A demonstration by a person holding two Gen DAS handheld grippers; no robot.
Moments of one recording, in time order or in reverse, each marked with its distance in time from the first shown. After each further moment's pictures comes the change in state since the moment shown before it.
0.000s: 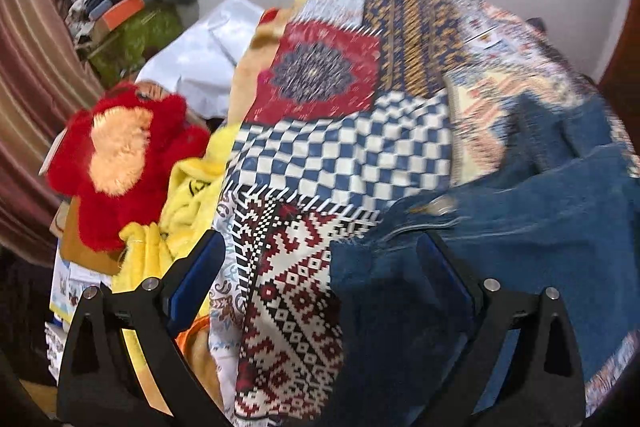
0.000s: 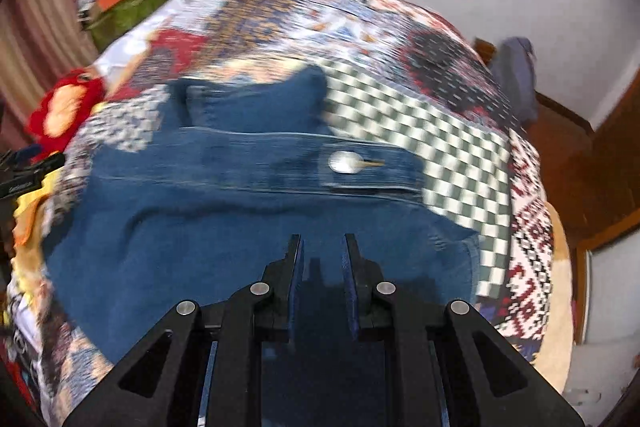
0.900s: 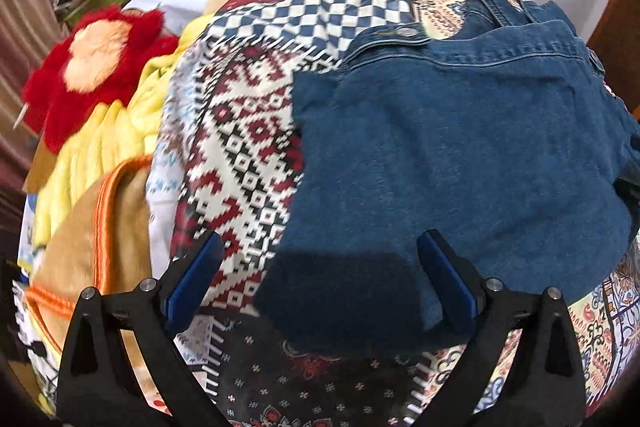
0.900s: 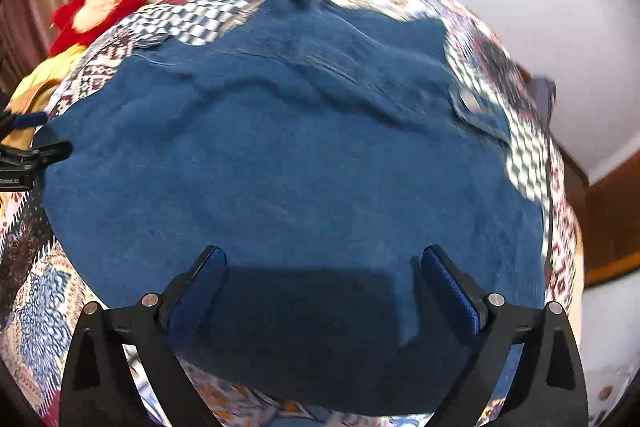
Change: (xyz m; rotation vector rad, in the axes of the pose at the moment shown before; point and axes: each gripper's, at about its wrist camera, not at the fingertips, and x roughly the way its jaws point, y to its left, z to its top) left arm 0.014 -0.011 -0.115 -0.015 0.126 -0.086; right arm 0.025 0.074 -0.071 -0.207 0.071 -0.075
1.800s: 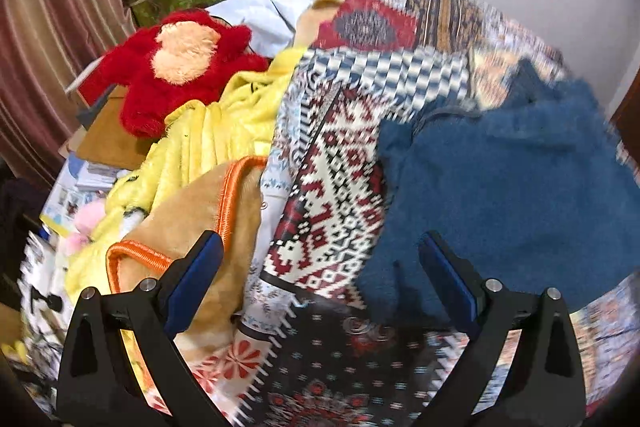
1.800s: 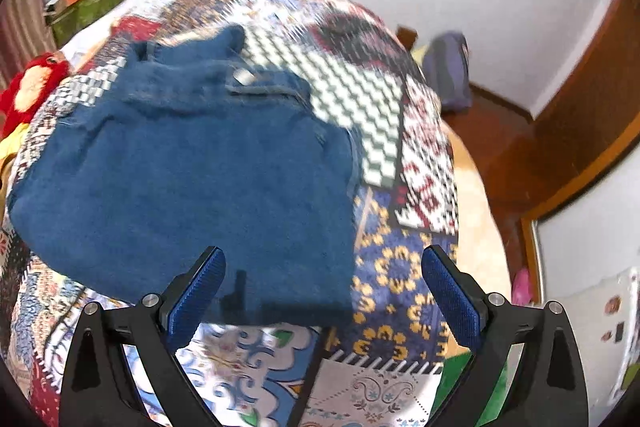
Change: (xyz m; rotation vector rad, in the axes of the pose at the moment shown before) left arm -0.068 0.048 -0.013 -0.197 -0.143 0.080; right arm -0.079 -0.107 -0.058 0.243 -0.084 -0.166
